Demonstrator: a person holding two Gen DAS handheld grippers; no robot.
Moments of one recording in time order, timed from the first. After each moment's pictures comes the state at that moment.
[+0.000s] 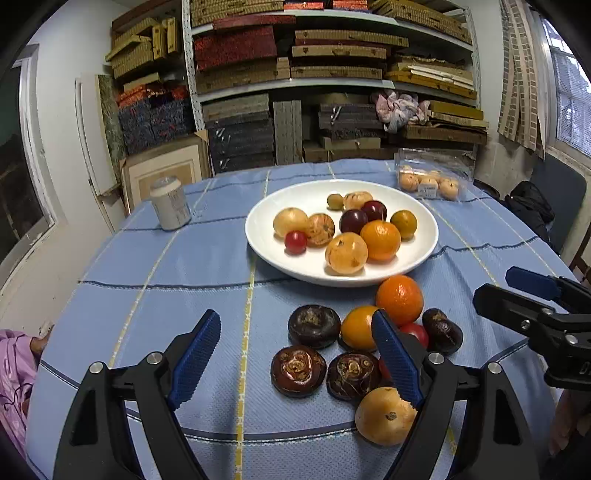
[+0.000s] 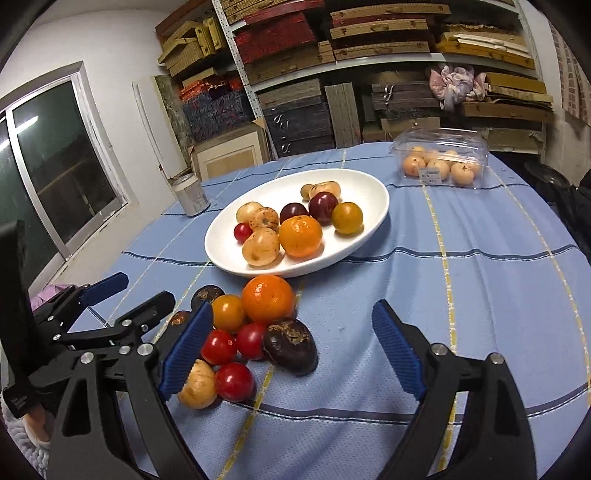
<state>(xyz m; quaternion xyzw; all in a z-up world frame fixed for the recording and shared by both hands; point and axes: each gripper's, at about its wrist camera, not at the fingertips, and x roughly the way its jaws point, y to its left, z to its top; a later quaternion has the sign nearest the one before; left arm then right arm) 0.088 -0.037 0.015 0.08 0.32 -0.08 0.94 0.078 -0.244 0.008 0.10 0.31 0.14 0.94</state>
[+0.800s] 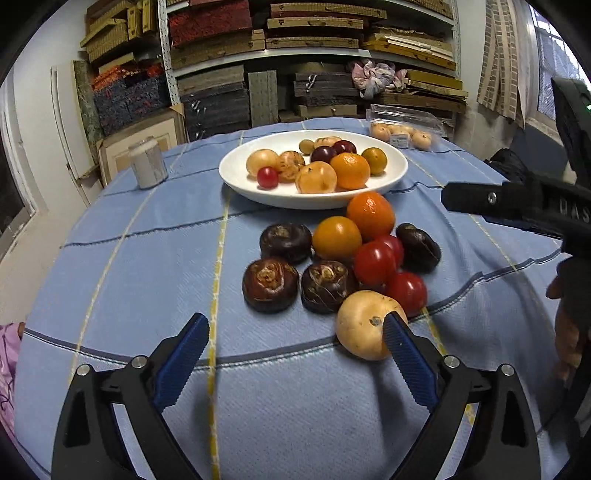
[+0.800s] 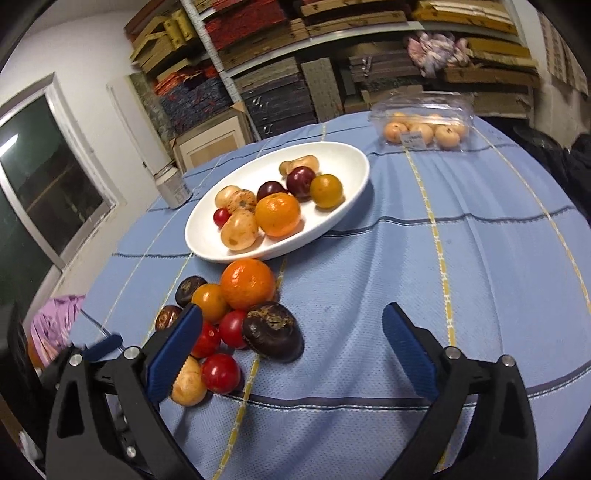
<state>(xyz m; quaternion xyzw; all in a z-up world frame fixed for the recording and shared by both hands) 0.053 -0.034 -0.019 0.09 0.37 -0.12 0.92 0.093 -0.261 -0.004 0.15 0.36 0.12 0.91</state>
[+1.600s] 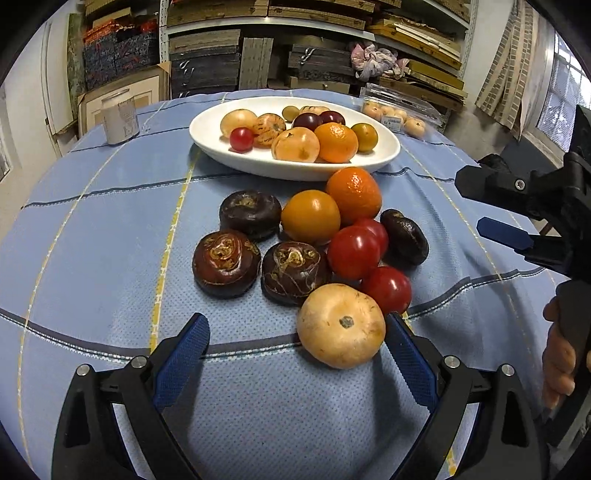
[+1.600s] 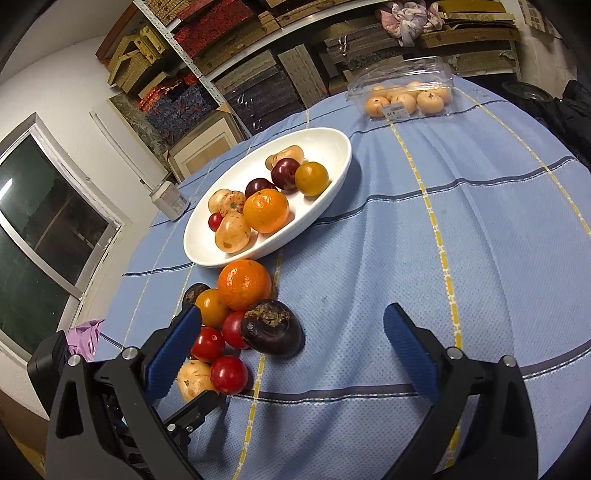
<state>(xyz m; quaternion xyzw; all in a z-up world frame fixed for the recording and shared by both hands) 0.078 -0.044 -0.039 0.03 0.43 -0.15 0.89 0.097 -0.278 -0.010 0.22 0.38 0.12 0.89</state>
